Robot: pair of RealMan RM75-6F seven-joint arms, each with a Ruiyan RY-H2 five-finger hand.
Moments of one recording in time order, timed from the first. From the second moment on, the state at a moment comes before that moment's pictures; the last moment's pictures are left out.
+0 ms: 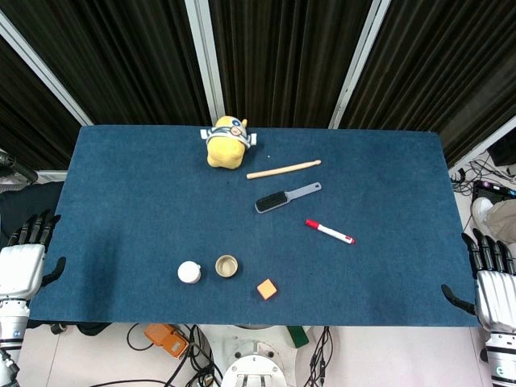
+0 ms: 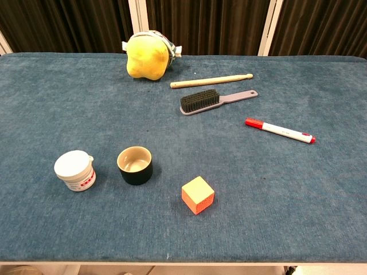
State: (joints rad) left arm -0.11 -1.14 -0.06 -1.63 1.38 1.44 0.20; right arm 0.03 -1.05 -0.02 -1.83 -1.45 1.60 -0.17
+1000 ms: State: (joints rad) left arm -0.10 -1.13 -0.06 -1.65 1.37 1.44 0.19; right arm 0.22 -1.31 0.14 -1.79 -1.16 1.29 -0.30
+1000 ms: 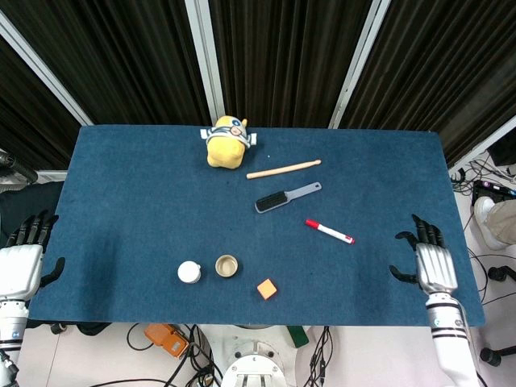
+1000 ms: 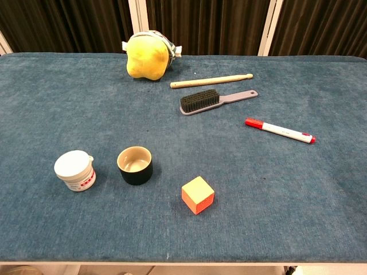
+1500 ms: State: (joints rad) left arm -0.10 -1.13 -0.07 -1.65 1.36 1.43 0.18; right arm 0.47 -1.53 0.23 -1.58 -0.94 1.08 -0.53
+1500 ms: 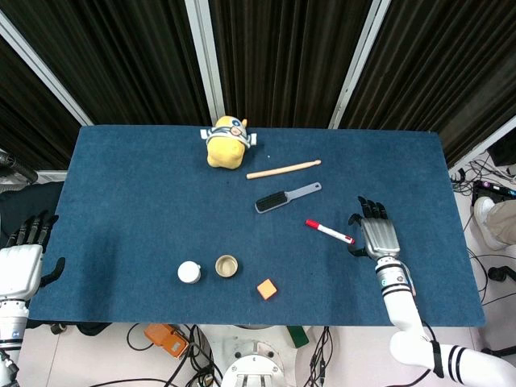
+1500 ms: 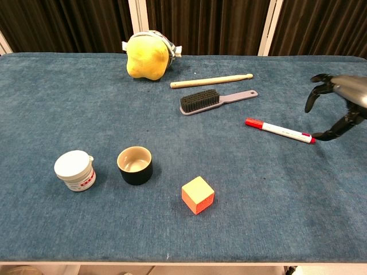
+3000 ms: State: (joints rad) left arm -0.10 -1.13 -0.07 -1.66 1.33 1.42 0.18; right arm 0.63 -1.68 0.23 -1.38 -0.78 1.01 -0.52
